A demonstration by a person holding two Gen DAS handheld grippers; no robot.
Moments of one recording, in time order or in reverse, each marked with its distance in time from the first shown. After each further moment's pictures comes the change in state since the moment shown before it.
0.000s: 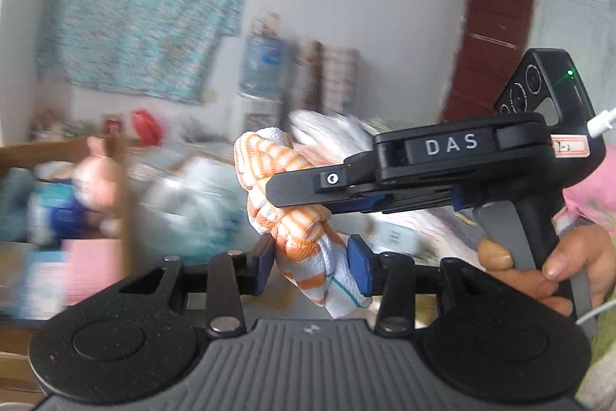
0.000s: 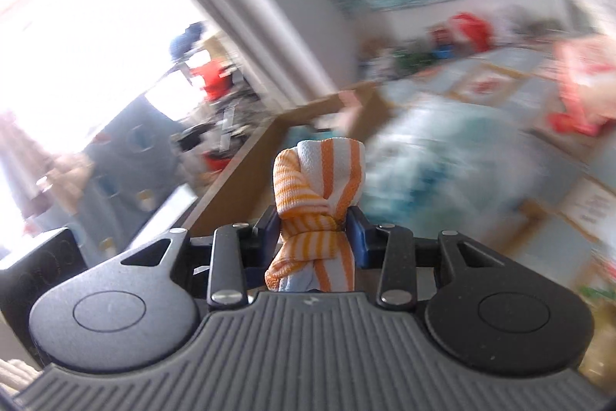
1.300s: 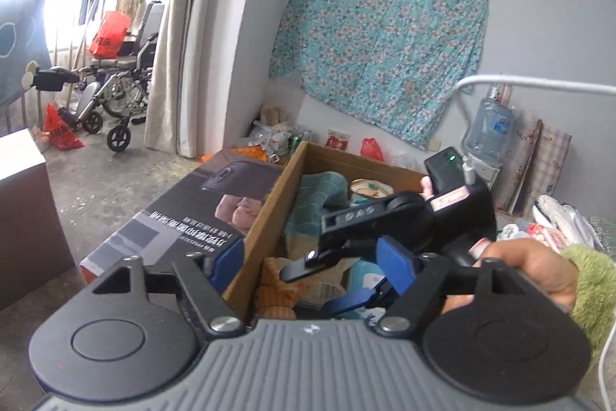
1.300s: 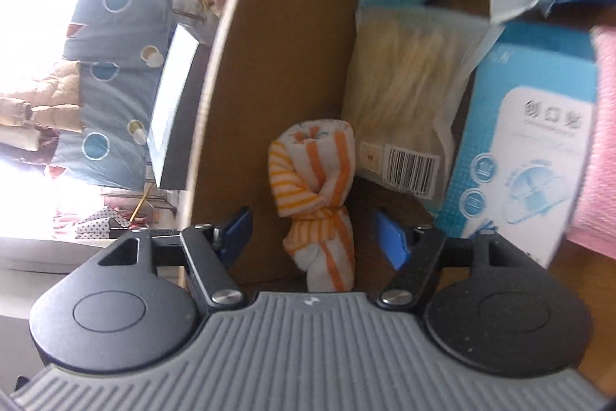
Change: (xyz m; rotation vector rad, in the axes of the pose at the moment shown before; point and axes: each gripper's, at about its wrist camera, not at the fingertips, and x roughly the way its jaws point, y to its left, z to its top) left arm -0.128 0.201 -0.020 -0.319 -0.129 0.565; right arm 0.376 0.109 -0.023 0.291 0.729 0.060
